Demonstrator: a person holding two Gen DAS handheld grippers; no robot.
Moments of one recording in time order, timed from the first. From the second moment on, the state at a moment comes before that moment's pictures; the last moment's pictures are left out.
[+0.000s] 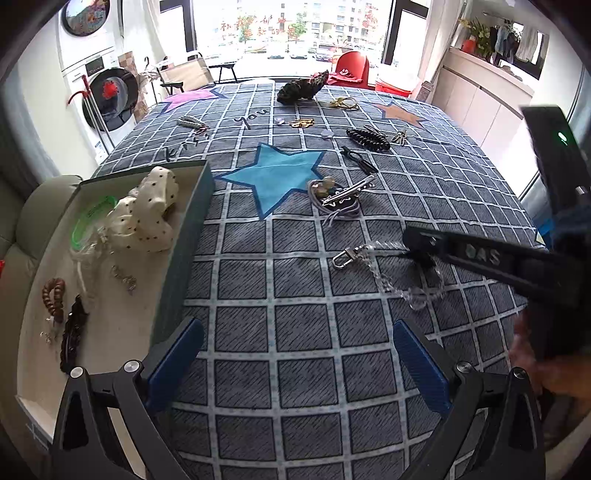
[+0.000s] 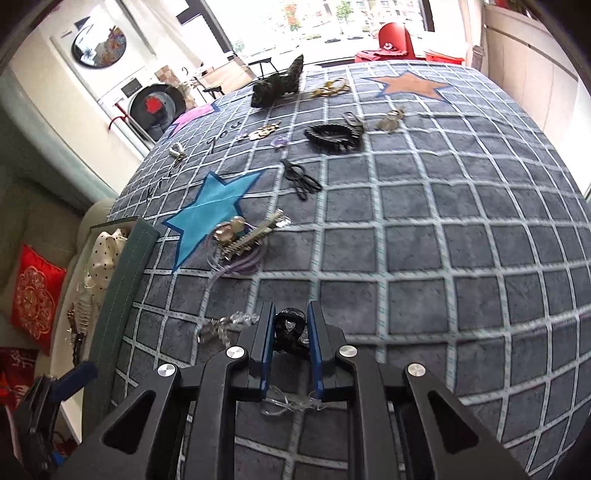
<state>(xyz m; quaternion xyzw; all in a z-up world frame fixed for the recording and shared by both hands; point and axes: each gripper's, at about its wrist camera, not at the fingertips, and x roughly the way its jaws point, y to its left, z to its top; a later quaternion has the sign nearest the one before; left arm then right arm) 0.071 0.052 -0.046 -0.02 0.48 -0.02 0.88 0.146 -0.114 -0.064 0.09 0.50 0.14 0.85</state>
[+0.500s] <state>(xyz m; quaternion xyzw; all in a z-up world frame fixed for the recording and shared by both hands) 0.121 0.019 -0.061 -0.03 0.50 -0.06 0.86 0.109 -0.180 -0.046 0.16 0.46 0.14 0.86</state>
